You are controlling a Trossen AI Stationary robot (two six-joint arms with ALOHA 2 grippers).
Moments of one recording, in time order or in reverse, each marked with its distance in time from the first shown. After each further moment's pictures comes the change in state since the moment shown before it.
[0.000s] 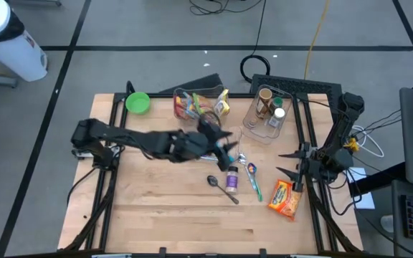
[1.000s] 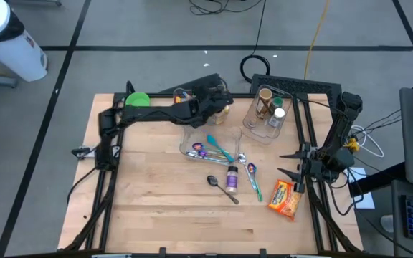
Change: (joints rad) left arm 0.413 0.248 -0.002 0.003 -0.295 -0.729; right arm 0.035 -0.001 0.000 0.040 0.006 -0.035
